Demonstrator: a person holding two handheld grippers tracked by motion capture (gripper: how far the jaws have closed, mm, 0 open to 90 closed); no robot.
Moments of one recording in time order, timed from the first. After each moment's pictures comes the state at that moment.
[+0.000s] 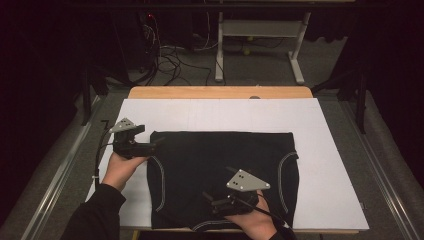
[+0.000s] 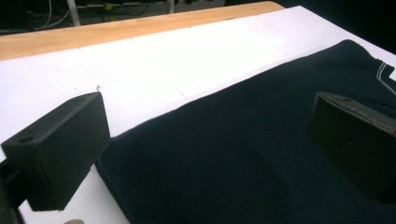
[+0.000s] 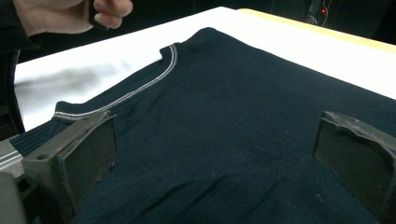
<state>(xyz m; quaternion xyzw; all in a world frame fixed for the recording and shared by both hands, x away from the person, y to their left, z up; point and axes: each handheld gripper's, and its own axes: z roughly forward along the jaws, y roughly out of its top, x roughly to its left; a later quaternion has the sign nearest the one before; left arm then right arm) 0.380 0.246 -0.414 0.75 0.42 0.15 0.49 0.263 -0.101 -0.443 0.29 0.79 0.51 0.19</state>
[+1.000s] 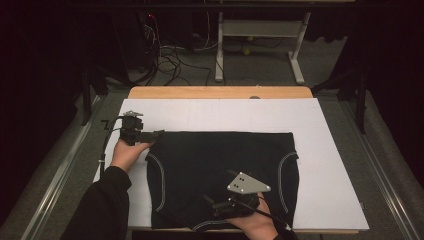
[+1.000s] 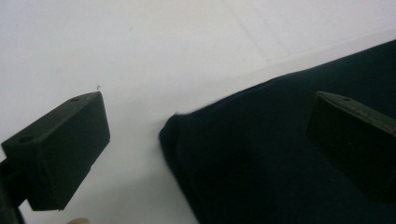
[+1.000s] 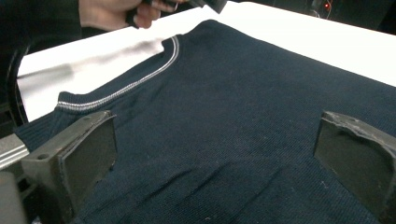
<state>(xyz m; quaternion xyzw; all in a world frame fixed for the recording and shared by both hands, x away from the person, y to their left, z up) 0.447 0.258 -0.454 0.74 0.53 0.11 0.39 0.259 -0.104 -0.449 0.29 0.79 0.50 0.18</state>
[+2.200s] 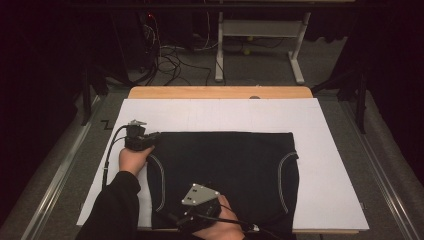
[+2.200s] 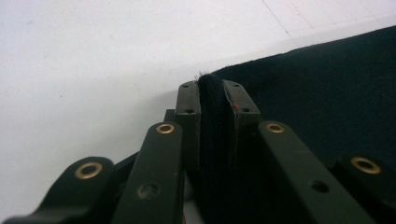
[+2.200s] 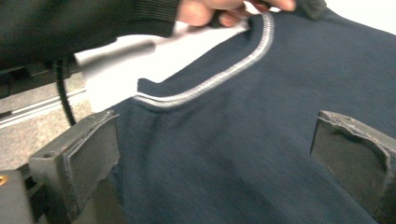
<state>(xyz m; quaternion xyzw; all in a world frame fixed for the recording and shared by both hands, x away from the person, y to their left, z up) 0.443 0.252 -0.485 0.74 0.53 0.11 0.39 0.241 -0.013 -0.456 0.22 0.86 0.45 0.13</state>
